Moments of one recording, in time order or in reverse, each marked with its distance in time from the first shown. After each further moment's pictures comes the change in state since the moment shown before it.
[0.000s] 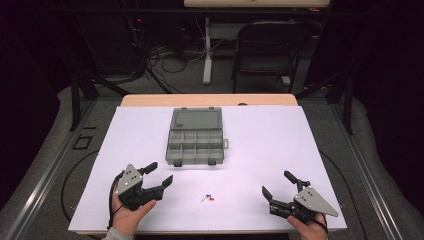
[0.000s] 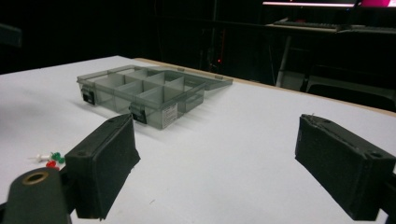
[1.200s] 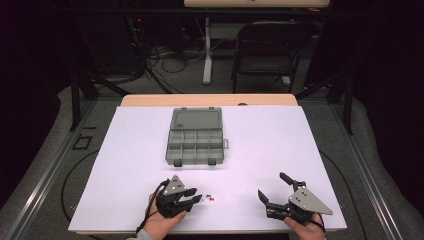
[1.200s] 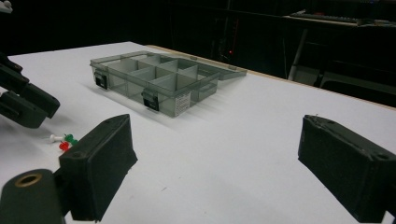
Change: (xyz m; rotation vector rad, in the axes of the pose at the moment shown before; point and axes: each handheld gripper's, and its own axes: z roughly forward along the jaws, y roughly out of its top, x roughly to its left) left arm -0.063 -0.030 0.065 0.357 -0.215 0.011; right arm 0.004 -0.002 0.003 0.039 0.048 -0.041
